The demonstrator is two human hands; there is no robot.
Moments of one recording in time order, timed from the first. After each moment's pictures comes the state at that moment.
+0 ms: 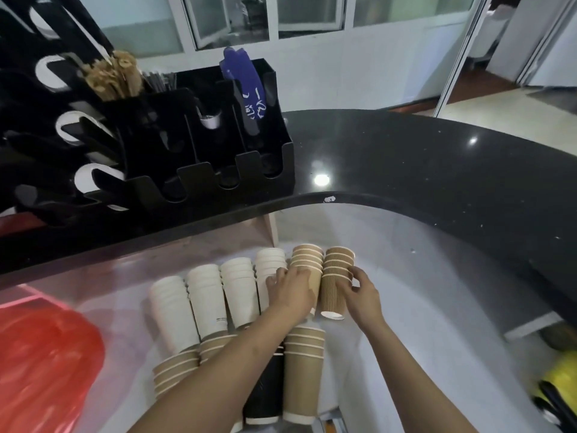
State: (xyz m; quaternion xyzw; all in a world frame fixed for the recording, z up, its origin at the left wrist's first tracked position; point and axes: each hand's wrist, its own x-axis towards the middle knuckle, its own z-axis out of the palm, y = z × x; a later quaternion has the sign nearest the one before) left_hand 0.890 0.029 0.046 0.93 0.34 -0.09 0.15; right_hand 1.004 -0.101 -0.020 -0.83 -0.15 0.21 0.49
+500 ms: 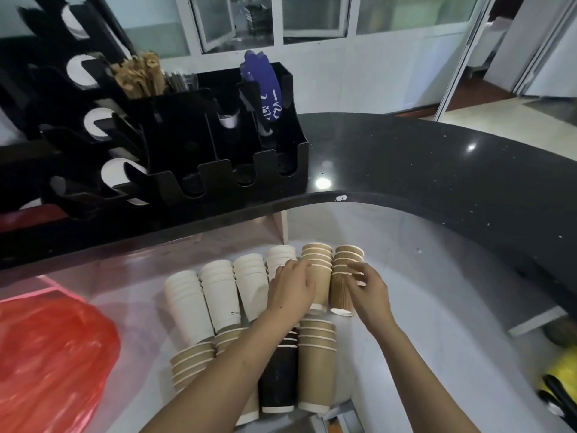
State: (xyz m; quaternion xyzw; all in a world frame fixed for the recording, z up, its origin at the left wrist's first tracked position) left_hand 0.847 0.038 0.068 0.90 0.34 0.06 0.27; right_hand 0.968 -0.099 0.022 -0.82 -0.19 0.15 0.53
